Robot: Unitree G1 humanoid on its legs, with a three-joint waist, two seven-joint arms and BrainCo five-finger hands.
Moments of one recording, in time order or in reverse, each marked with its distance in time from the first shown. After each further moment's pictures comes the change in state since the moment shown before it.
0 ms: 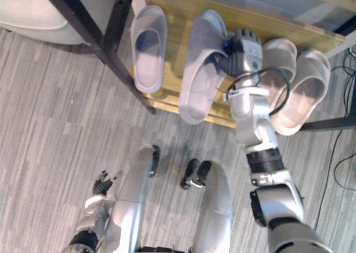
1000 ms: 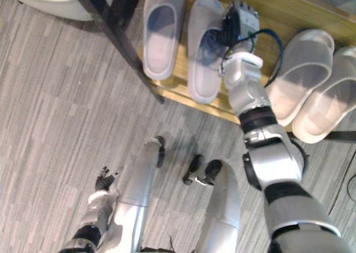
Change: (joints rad) left arm -0.044 0.007 -0.051 0.029 -0.077 -0.020 0.062; right arm -0.338 0.039 0.056 0.445 0.227 0.001 -0.148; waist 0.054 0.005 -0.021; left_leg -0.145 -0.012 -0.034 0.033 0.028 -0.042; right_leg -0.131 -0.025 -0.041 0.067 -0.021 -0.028
